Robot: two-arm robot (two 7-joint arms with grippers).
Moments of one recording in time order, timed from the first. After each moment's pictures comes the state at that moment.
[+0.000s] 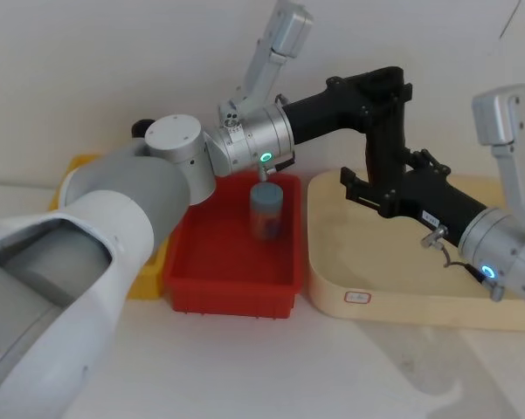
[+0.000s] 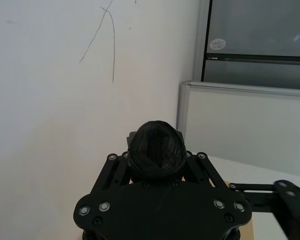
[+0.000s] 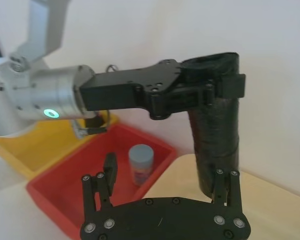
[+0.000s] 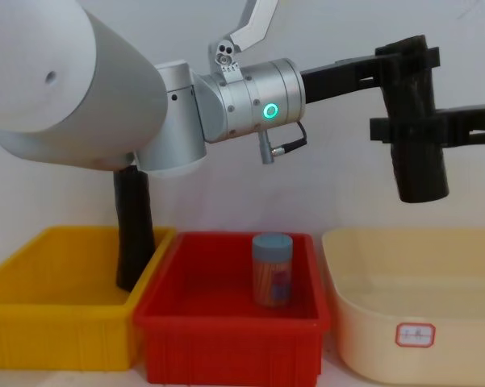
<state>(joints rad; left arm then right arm) -1.24 -0.23 0.59 -0.09 -0.66 -0.38 -1.03 0.26 0.43 -0.28 -1.77 0.41 0.39 0.28</state>
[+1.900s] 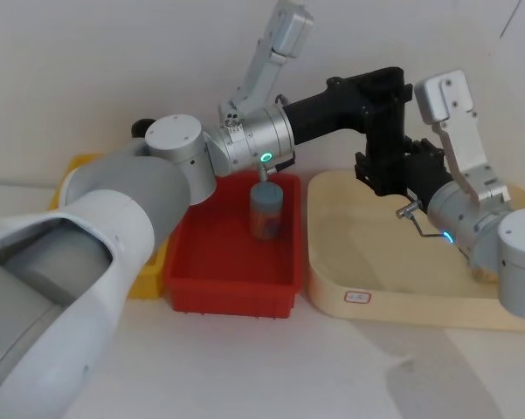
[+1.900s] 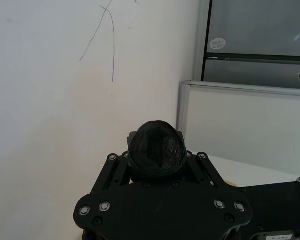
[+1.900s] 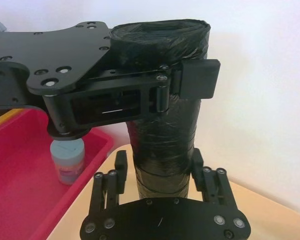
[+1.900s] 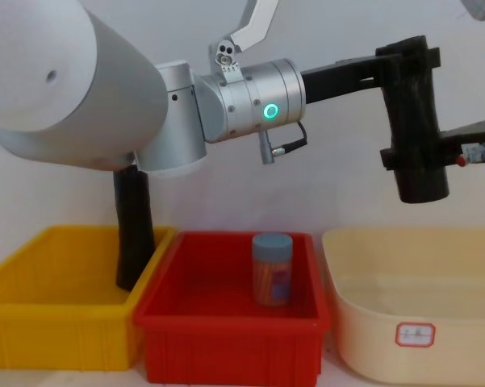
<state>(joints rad) -1.24 -0.23 0.59 -0.09 -0.66 -0.38 -1.03 0.44 0.33 -0.38 -1.56 0.18 0.49 0.07</state>
